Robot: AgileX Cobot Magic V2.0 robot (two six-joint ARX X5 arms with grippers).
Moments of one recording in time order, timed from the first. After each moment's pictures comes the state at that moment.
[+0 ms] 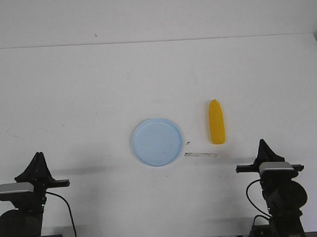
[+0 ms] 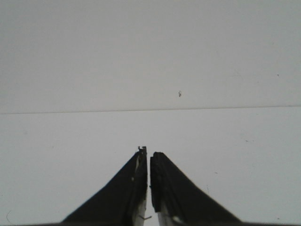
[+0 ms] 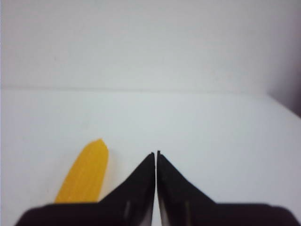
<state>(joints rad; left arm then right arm) 0.03 0.14 0.38 -0.04 -0.03 0.04 -0.01 0.32 0.30 -0.08 0.03 -0.02</state>
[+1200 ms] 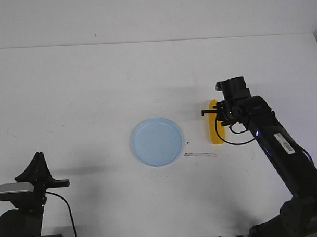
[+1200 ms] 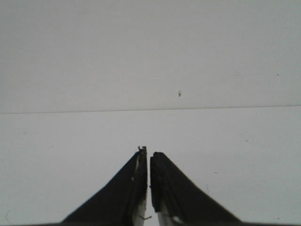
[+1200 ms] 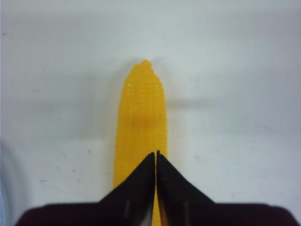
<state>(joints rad) 0.03 0.14 0.38 -0.04 -0.03 0.04 0.20 1.62 1.41 -0.85 0.10 0.25</state>
